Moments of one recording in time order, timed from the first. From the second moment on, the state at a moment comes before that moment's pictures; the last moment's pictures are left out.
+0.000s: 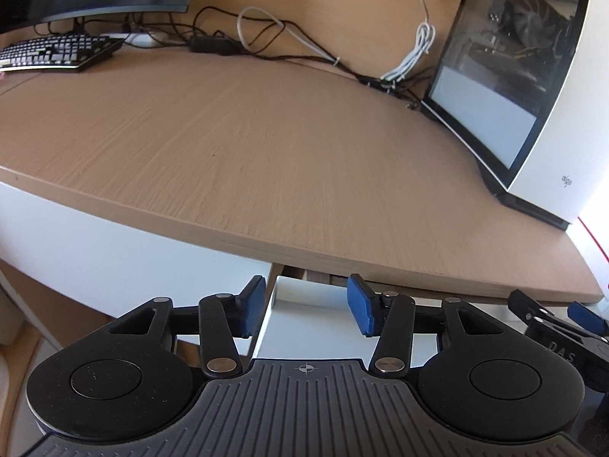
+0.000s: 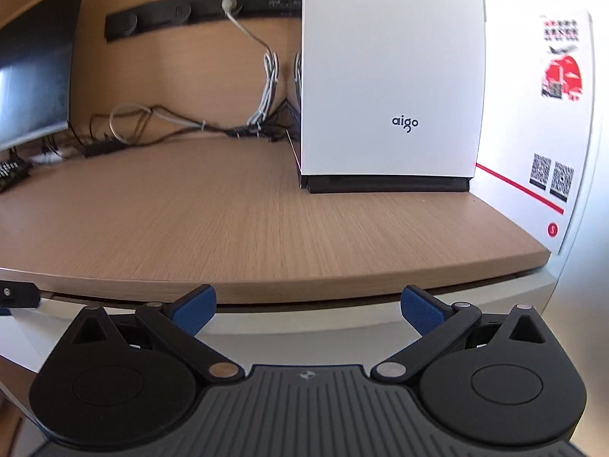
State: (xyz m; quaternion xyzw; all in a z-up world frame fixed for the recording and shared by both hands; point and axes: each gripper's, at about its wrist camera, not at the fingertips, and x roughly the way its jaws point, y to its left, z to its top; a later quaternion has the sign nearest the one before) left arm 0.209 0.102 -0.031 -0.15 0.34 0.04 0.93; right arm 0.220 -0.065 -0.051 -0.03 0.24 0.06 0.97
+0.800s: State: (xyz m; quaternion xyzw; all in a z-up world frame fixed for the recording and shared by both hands) left arm 0.200 0.110 -0.027 -0.16 0.36 0.02 0.92; right arm 0.213 -0.062 -0.043 -0.04 0.28 0.10 0.95
